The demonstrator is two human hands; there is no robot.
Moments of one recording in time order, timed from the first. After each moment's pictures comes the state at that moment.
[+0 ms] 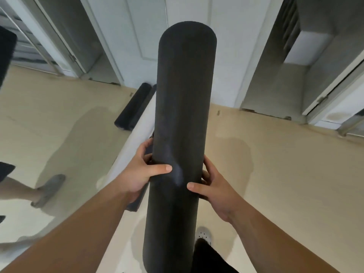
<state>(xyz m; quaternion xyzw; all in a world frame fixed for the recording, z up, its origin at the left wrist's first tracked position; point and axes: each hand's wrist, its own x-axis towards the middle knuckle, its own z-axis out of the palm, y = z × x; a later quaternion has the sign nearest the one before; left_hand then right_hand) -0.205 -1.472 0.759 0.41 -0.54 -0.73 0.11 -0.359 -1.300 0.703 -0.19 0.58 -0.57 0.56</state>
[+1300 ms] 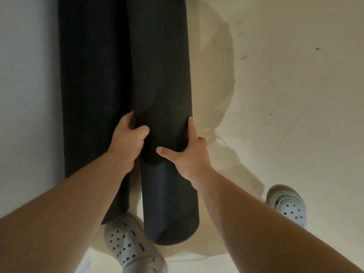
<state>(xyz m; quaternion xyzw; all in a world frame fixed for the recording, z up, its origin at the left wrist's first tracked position) -0.200 -1.743 -0.012 0.59 -0.55 -0.58 -0.10 -0.260 -1.587 -0.026 0.02 0.78 -0.35 0.51</state>
